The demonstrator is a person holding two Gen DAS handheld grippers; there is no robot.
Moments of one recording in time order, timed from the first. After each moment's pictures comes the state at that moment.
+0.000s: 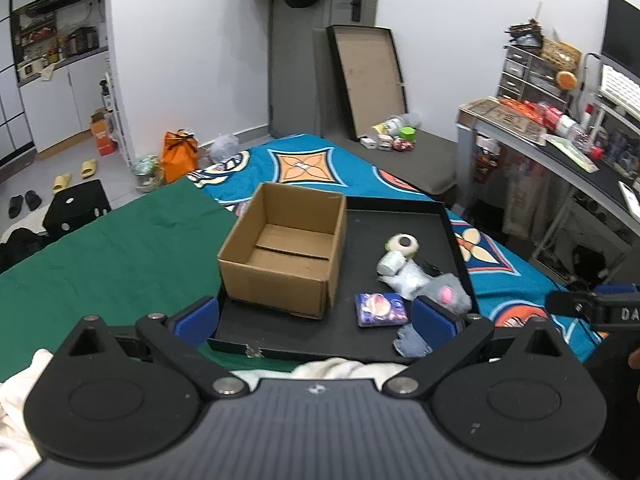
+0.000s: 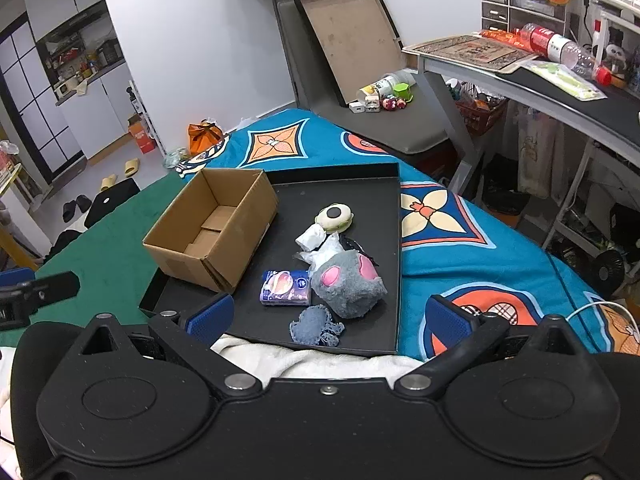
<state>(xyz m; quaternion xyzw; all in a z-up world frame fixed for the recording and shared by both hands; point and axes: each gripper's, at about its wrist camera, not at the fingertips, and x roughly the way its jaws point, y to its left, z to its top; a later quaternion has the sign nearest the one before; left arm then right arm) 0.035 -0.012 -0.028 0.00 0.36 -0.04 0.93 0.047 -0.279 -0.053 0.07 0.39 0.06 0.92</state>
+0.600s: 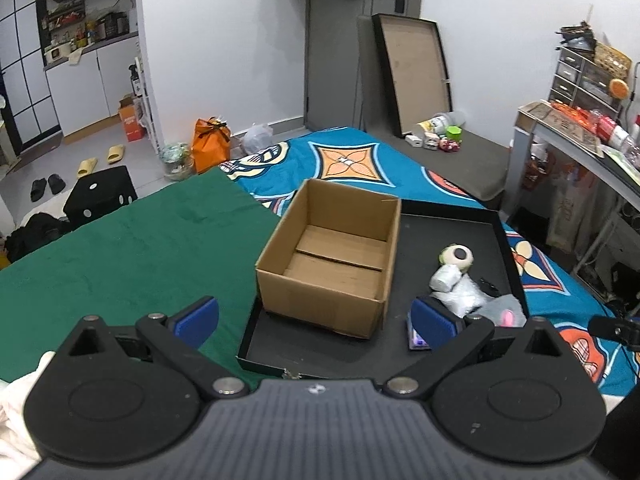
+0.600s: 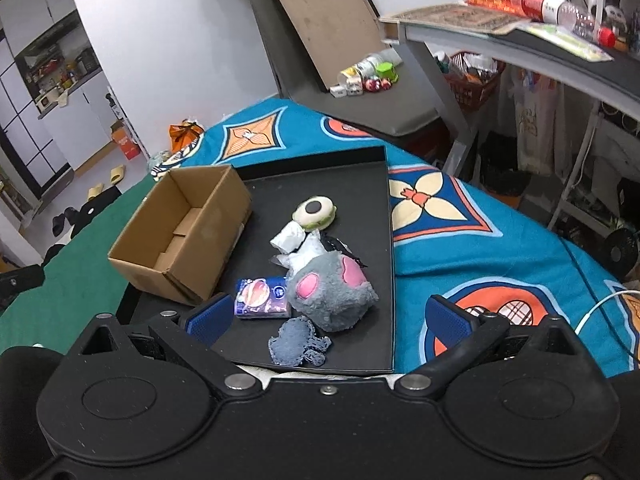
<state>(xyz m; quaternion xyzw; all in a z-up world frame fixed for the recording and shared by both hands) 0.087 0.019 -0.053 -0.01 0.37 0.01 0.93 0.091 -0.294 -0.096 0.10 0.41 0.04 0.91</state>
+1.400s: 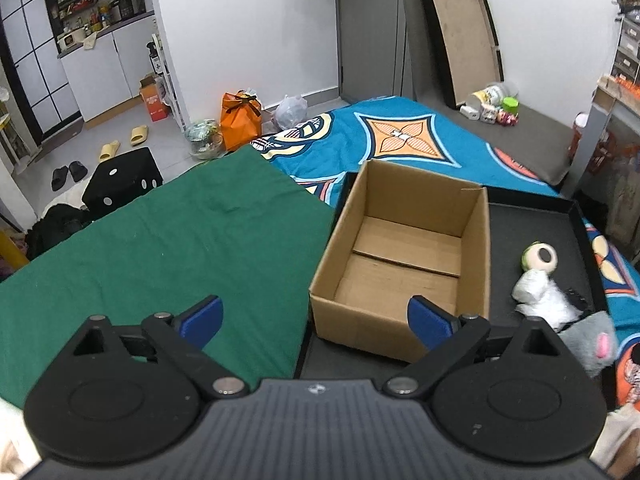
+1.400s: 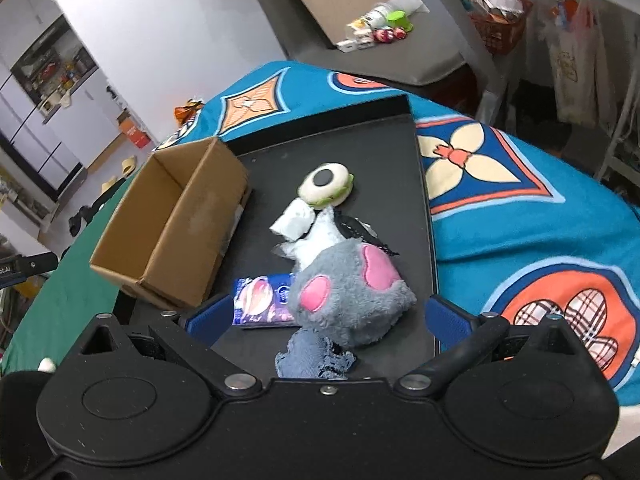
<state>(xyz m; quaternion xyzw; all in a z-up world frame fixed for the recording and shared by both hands) 0.184 0.050 -0.101 0.02 0.41 0.06 0.91 0.153 -0.296 -0.162 0.16 0.45 0.07 0.88</state>
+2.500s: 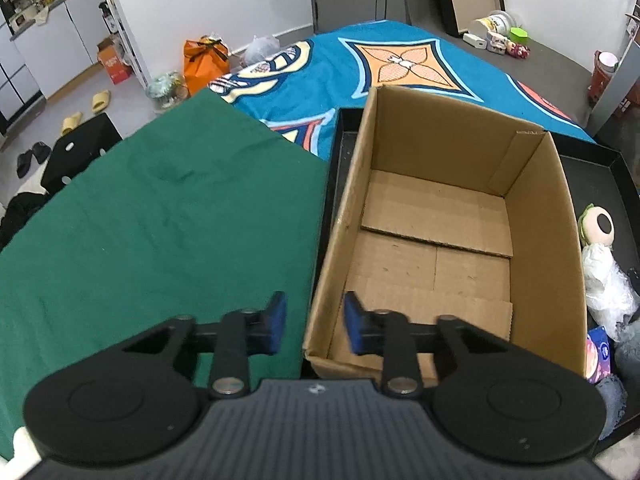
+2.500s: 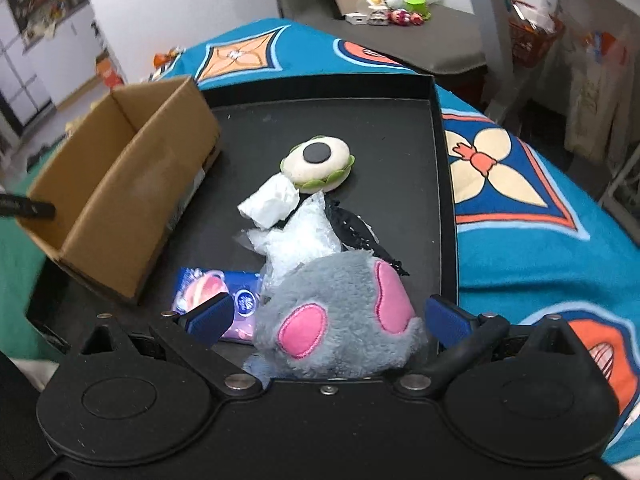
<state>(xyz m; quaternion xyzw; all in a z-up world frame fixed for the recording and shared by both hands) 0.273 0.068 -0.180 0.04 0.50 0.01 0.87 0.199 -0.249 -0.205 0.03 0.48 0.05 0.88</state>
